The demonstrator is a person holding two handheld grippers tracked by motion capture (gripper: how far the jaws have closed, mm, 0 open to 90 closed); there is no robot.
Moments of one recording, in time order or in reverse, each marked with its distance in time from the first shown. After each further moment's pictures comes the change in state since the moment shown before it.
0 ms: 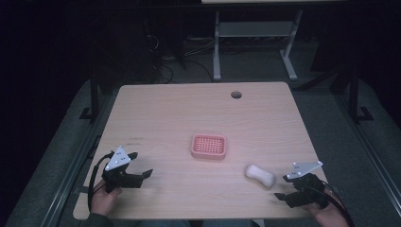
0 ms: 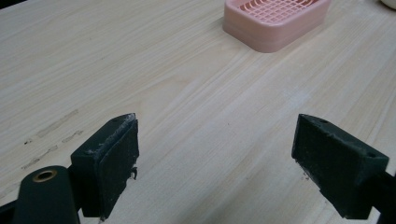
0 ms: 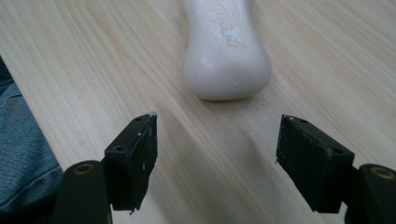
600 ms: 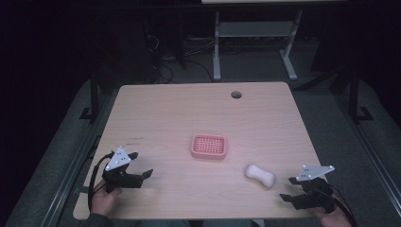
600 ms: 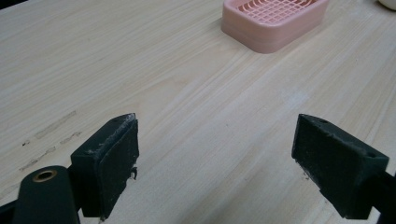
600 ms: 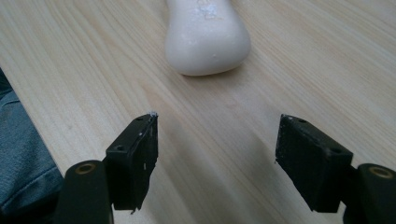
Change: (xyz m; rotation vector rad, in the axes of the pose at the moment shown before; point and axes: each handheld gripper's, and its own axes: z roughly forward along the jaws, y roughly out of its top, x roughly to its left) left arm -0.001 0.000 0.001 0.002 -0.003 -0.004; right arm -0.007 -0.025 -0.005 -0.064 -0.006 0.072
